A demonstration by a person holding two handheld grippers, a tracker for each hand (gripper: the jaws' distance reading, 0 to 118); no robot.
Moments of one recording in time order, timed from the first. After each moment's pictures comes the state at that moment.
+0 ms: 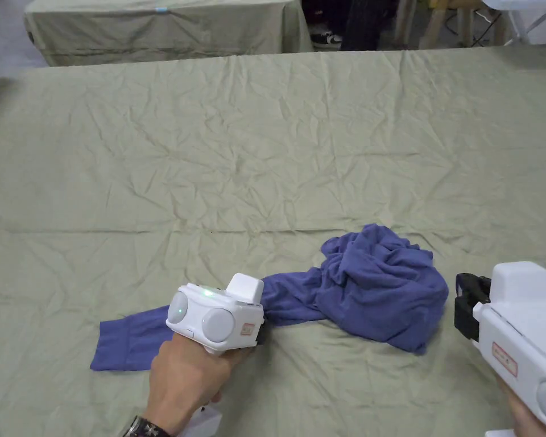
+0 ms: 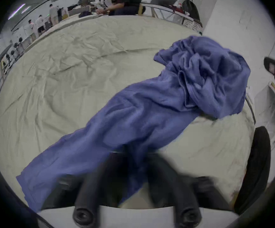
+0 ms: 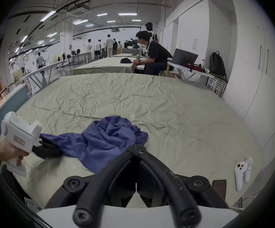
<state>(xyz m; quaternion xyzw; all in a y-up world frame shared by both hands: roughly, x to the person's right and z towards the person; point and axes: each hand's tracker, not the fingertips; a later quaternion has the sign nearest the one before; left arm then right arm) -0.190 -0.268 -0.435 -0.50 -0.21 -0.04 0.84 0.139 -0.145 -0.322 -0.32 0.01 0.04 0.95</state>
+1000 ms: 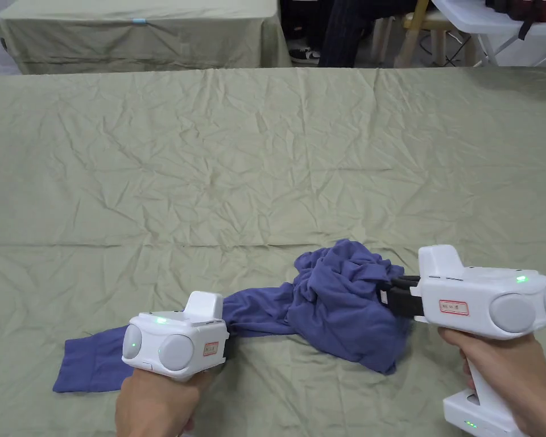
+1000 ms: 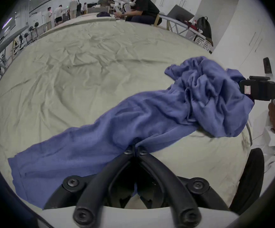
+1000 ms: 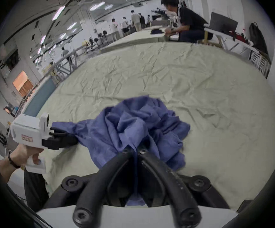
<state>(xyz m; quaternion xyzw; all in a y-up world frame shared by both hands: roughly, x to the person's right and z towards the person) -0.200 -0.257 -0.423 -0.48 -0.16 0.02 0.86 0.175 -0.181 -0.420 -0.41 0.19 -0.03 0.89</state>
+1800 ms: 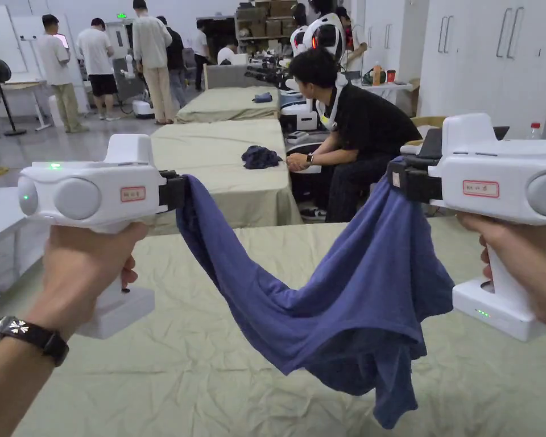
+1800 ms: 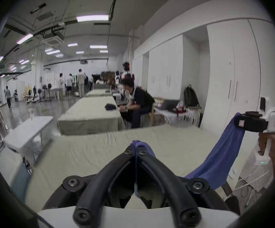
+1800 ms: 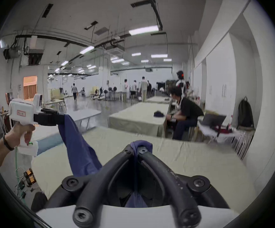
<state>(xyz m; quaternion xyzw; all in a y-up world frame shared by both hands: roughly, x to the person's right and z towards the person) -0.285 0.181 -0.400 -0.12 -0.15 0.00 0.98 0.138 0.183 -0.349 -0.09 0.18 0.04 0.98</state>
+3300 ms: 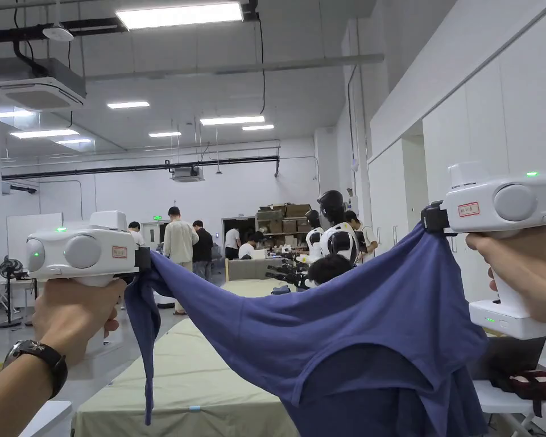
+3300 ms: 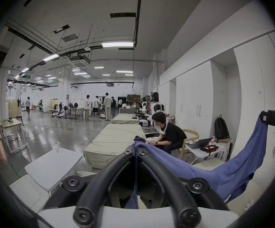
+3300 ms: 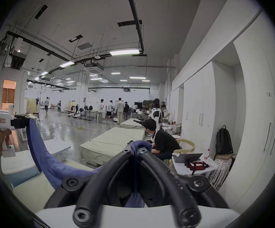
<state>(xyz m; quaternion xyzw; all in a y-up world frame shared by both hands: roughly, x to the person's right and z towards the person) -0.362 0.361 -0.550 -0.03 -0.01 0.01 1.00 0.157 0.390 -0.510 -0.01 0.06 0.04 1.00</state>
